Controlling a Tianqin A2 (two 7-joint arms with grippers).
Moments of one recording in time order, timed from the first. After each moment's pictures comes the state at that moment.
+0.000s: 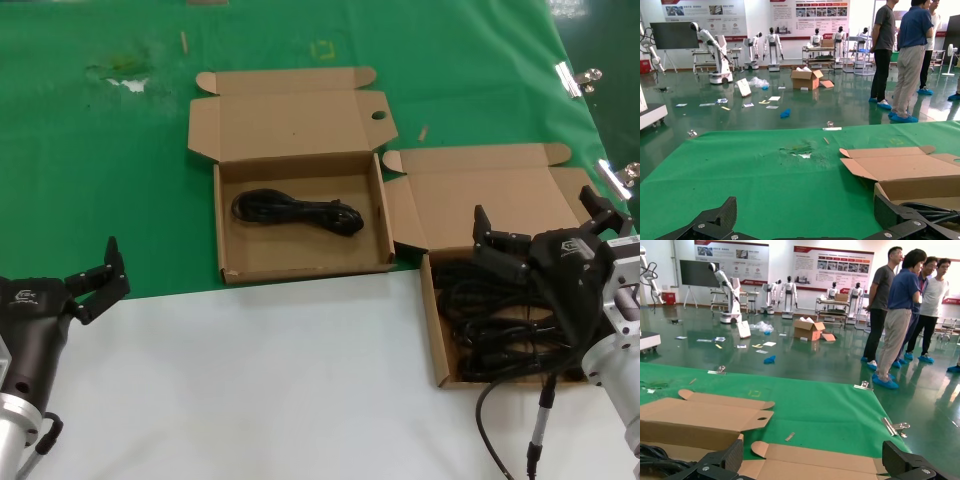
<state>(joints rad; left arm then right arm) 0.00 -0.30 1.60 -1.60 -1.80 0.00 0.00 0.02 0.31 -1.61 1.59 1.79 -0.02 -0.01</state>
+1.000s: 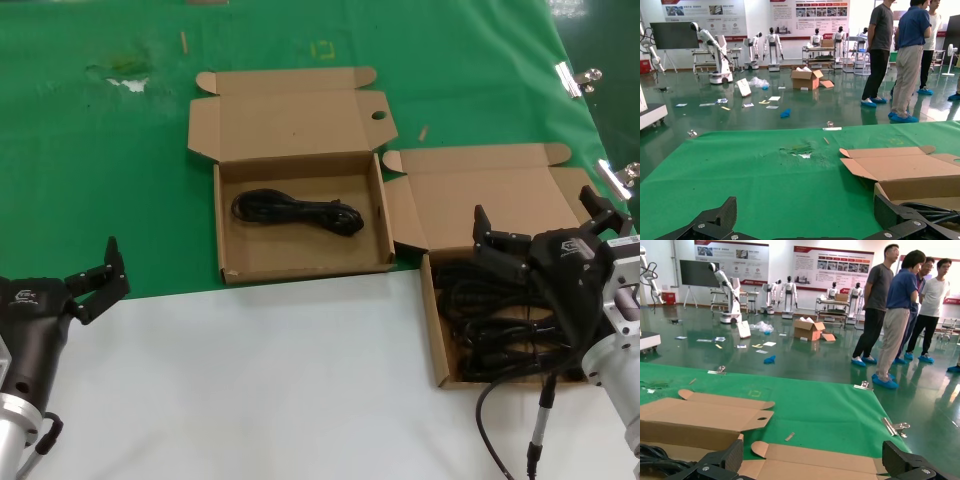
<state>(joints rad) 0.00 -0.30 1.60 -1.60 -1.80 0.00 0.00 0.02 0.31 -1.61 1.59 1.79 -0.02 -0.01</state>
